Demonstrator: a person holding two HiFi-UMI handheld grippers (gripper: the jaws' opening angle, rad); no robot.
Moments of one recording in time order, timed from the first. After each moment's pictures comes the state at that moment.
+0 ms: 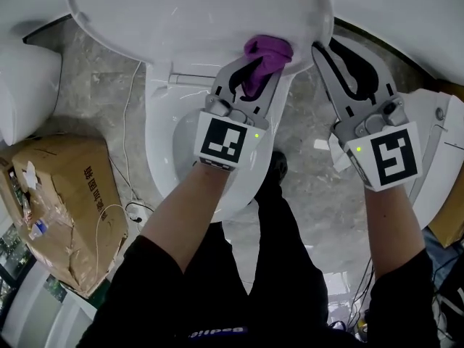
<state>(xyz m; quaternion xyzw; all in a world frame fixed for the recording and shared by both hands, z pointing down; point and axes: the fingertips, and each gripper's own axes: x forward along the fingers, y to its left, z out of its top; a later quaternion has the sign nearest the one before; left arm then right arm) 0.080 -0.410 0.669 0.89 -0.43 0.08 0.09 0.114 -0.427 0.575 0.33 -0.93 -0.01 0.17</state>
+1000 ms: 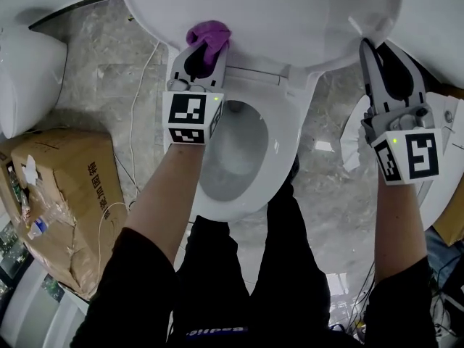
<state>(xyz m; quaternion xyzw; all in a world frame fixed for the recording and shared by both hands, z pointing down) -0.092 -0.417 0.733 0.82 -0.54 0.16 0.13 0.121 -0.431 0.579 0.42 -0.89 -0.01 0.18</state>
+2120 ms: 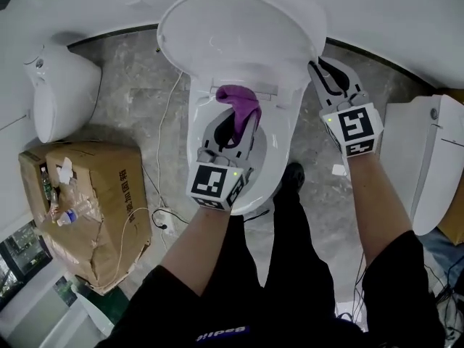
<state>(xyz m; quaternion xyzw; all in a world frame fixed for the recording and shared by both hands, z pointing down) -0.010 -0.311 0.581 0.84 -0.51 0.08 0.19 0.111 -0.419 0.579 0.38 -0.90 0.01 0.22</state>
